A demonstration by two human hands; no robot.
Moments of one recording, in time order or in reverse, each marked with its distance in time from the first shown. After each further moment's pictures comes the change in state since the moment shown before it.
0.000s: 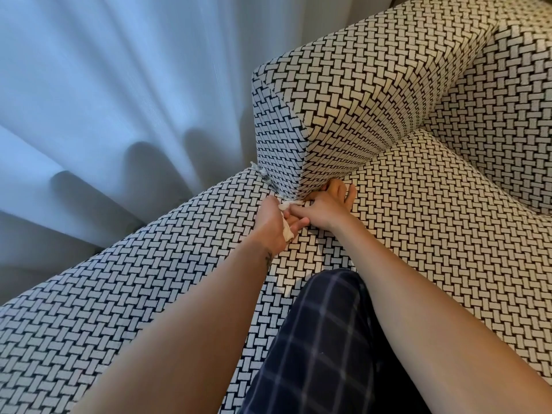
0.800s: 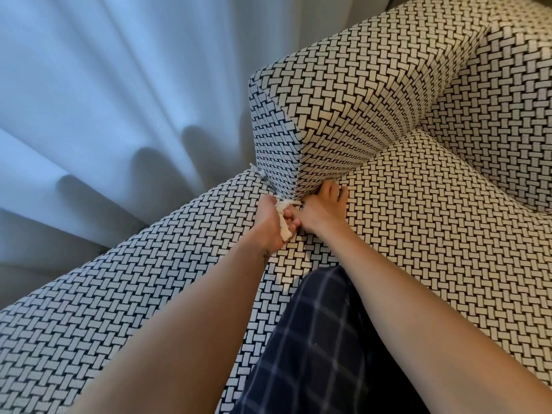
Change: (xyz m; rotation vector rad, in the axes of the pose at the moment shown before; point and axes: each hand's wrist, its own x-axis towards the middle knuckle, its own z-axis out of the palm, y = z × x) left_hand 0.002 0.002 -0.001 0.071 0.011 -0.004; right_hand -0.006 -0.012 0.009 -0.250 0.091 0.014
